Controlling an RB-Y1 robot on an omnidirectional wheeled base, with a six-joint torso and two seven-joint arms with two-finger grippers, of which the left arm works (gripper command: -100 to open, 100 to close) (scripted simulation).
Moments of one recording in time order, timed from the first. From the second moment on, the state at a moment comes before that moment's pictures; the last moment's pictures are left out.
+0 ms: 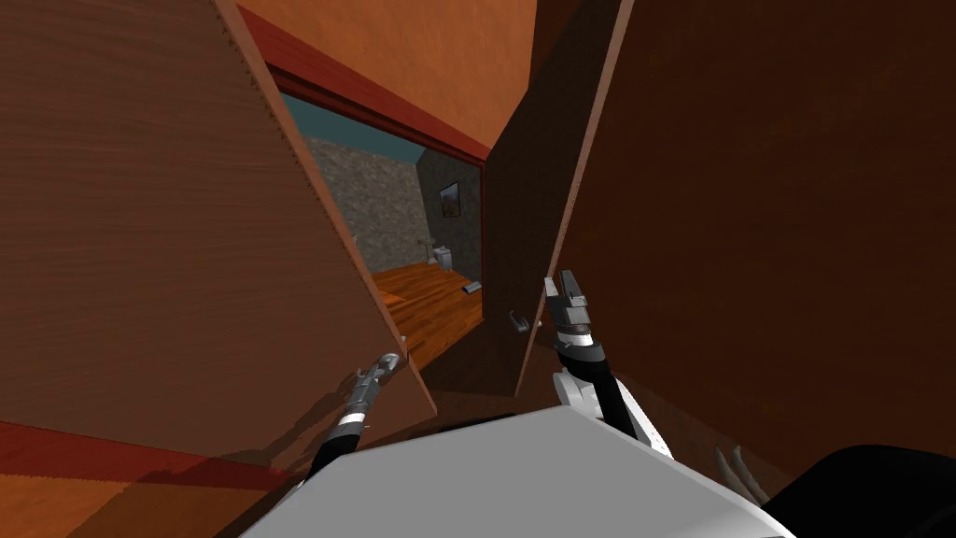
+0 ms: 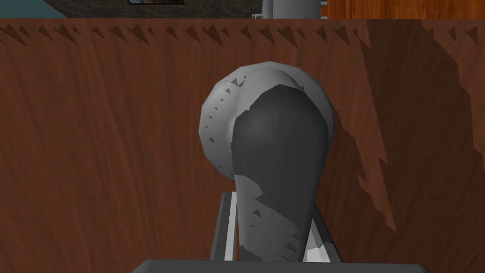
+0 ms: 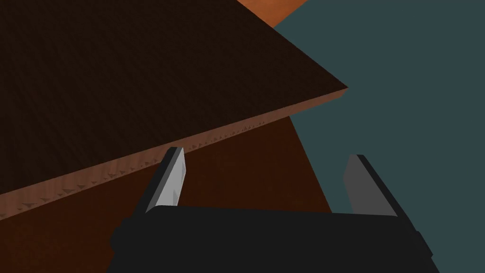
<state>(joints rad) 0.02 0.43 -0.16 -0.61 0.36 -0.95 0.22</state>
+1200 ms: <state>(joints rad) 0.12 0.52 -0.27 -0.61 0.35 -1.10 0.32</state>
